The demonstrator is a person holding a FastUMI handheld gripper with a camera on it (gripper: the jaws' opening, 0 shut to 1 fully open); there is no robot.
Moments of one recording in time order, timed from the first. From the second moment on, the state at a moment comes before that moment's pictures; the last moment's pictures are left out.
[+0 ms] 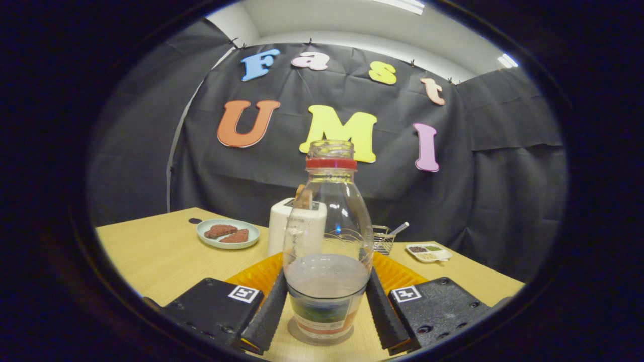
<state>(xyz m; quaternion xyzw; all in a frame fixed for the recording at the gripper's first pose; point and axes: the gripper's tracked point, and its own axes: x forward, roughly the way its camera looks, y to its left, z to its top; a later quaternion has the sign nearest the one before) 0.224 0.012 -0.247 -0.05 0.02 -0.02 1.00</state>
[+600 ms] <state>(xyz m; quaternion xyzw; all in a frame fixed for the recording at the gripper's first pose) 0.242 -0.001 -0.279 -0.02 0.05 -0.04 1.00</state>
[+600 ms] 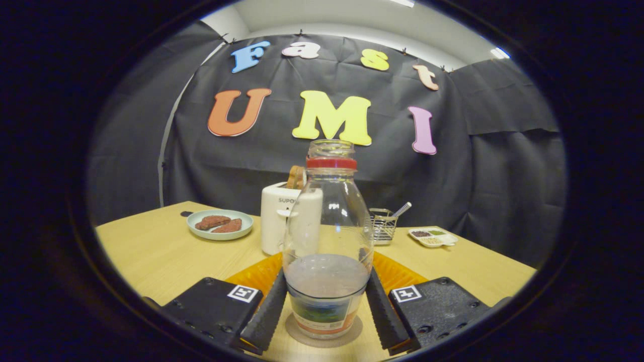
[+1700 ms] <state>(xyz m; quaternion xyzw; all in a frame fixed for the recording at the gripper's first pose) 0.209 -0.013 -0.239 0.03 0.02 -0.03 1.00</state>
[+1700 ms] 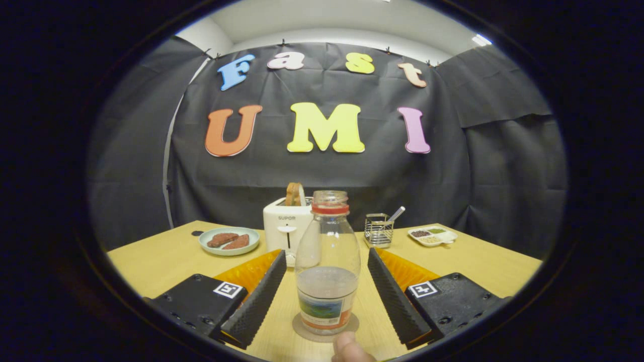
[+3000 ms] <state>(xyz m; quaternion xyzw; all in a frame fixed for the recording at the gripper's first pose) -0.060 -0.009 -0.020 -0.02 -0.04 -0.05 1.00</state>
